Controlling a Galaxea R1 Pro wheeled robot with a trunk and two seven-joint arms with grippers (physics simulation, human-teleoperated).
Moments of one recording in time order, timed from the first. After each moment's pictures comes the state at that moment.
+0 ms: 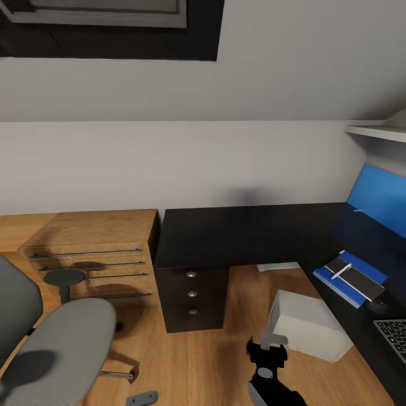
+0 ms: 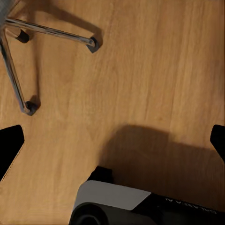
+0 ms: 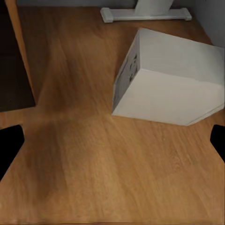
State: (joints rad) left arm -0.08 0.05 -0.56 -0.96 0.64 0.22 0.68; right arm -0.48 0.10 0.33 -0.37 -0.21 -0.15 -0.55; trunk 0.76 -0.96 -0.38
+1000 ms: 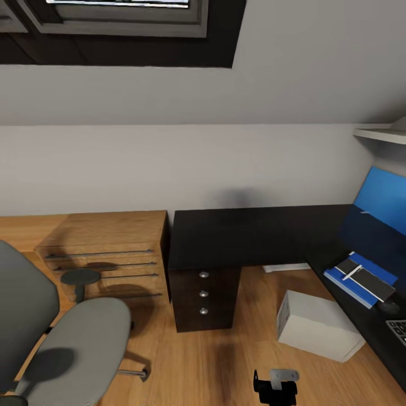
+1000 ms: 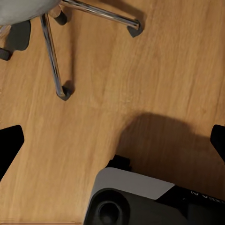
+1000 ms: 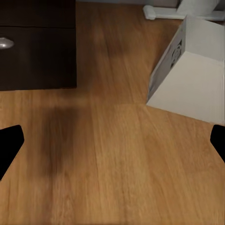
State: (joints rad) left arm -0.08 0.04 -0.56 -0.68 0.65 -0.01 0.59; right arm -0.47 0.08 0.36 0.01 -0.22 -0.56 -0.30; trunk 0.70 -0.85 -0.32
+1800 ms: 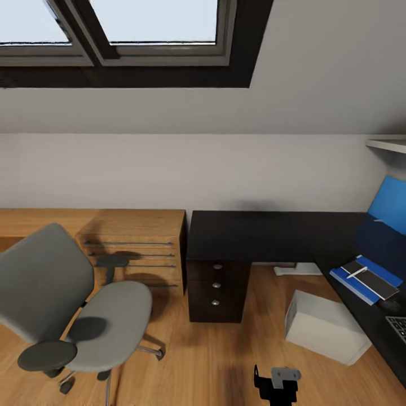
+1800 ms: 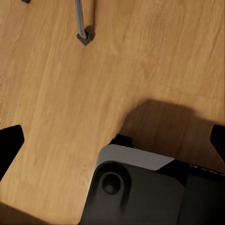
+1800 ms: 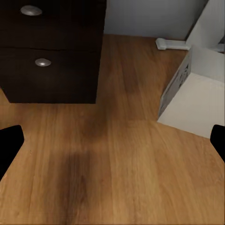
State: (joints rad) left arm -0.08 -0.01 -0.56 -0.57 0.64 -0.01 0.59; right arm -0.46 0.08 0.36 0.01 -0.22 -0.67 -0.30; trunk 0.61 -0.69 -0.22
